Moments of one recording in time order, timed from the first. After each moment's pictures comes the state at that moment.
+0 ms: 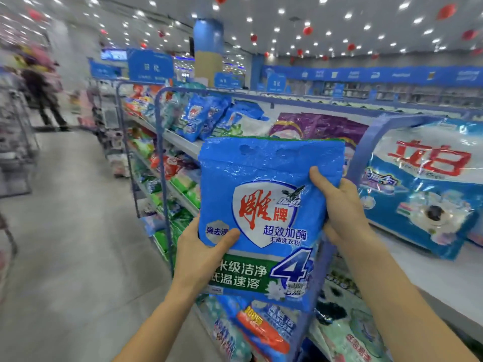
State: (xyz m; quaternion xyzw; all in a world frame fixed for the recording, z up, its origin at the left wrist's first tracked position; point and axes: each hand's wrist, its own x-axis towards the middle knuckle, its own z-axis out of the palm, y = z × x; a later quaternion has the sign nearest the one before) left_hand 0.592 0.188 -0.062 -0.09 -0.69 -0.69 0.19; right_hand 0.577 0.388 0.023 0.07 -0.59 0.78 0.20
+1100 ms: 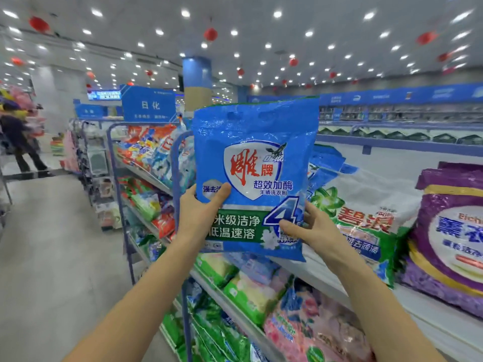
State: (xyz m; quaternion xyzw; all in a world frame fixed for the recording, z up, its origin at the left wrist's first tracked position) left_hand 0.113 -0.026 0.037 -0.12 -0.65 -0.72 0.22; right_hand 0.161 0.178 0.018 0.11 -0.74 0.65 0.13
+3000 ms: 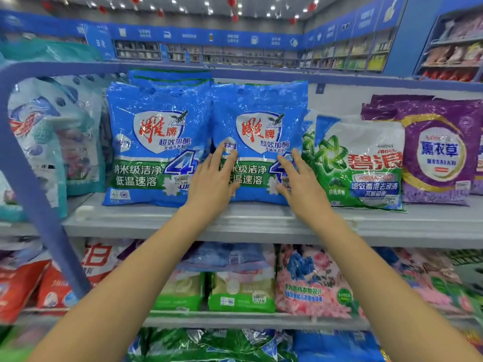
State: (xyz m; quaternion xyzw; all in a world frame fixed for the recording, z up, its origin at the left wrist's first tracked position) left_hand -0.162 0.020 -0.026 -0.54 -0.81 -0.18 0.16; right_hand -0.005 0.125 -0.028 -0.37 -0.90 0.06 0.24
